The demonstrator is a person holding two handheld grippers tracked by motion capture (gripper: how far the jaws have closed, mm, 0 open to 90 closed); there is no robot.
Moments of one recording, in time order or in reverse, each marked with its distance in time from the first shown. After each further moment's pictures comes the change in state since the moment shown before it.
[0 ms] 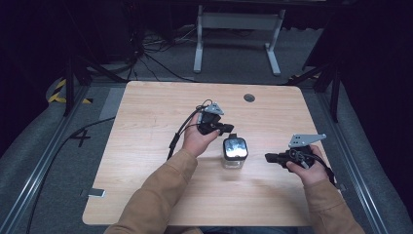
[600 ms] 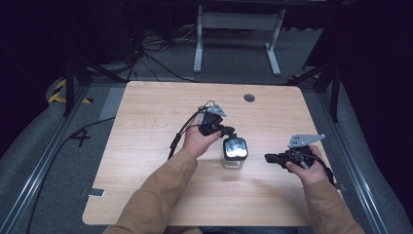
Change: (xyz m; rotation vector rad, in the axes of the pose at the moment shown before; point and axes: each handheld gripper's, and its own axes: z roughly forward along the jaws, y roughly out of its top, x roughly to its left) left arm -0.004 0.001 0.004 0.051 -0.008 -0.005; right arm 0.000 0.000 0.001 0.005 0.003 -0.002
